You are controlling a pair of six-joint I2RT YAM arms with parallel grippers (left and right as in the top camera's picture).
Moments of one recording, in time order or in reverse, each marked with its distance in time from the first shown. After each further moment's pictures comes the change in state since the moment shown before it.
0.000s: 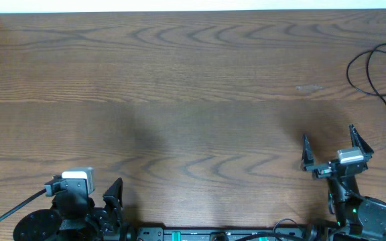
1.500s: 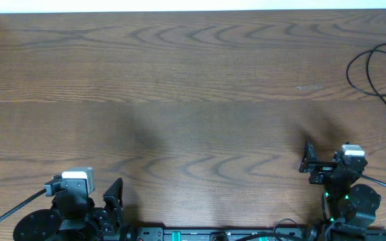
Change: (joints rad) left arm 0.000 0.000 0.000 0.000 0.000 0.000; right arm 0.000 0.002 -0.036 -0.291 0.182 0.177
